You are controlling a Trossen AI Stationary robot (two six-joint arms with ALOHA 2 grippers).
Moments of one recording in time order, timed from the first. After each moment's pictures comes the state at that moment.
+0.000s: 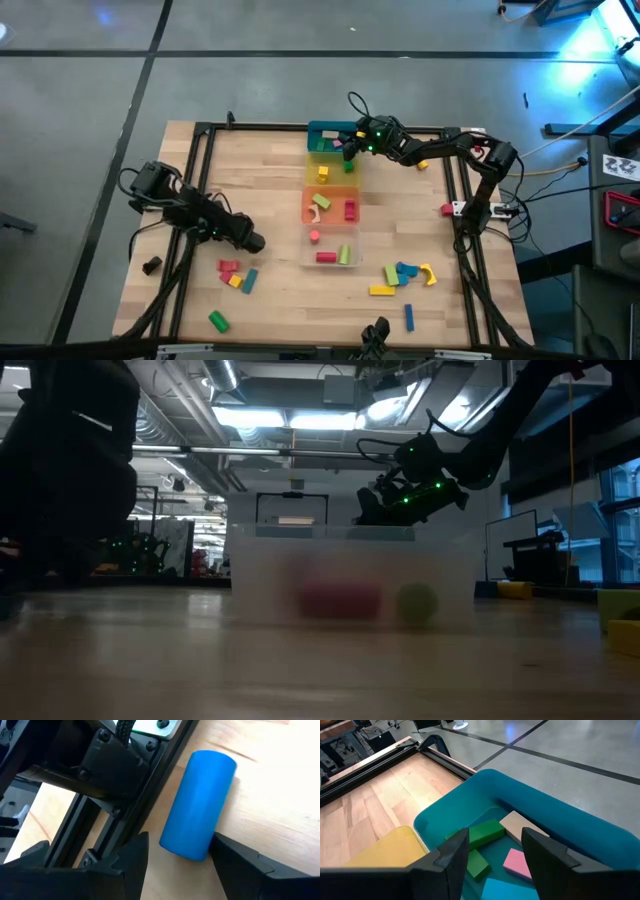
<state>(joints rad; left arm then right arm) -0.33 1.74 0.72 -1.20 -0.08 -2.33 -0.62 1.80 0.87 0.54 -0.07 0.25</state>
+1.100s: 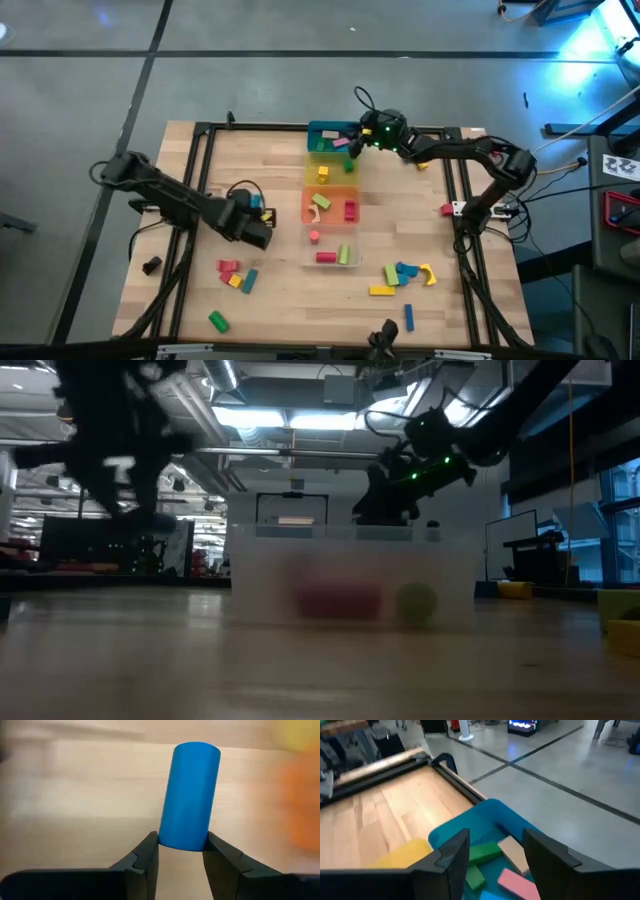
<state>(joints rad) -0.33 1.45 0.94 -1.07 -0.52 -1.92 -0.62 1.64 0.87 0.44 -0.07 0.10</state>
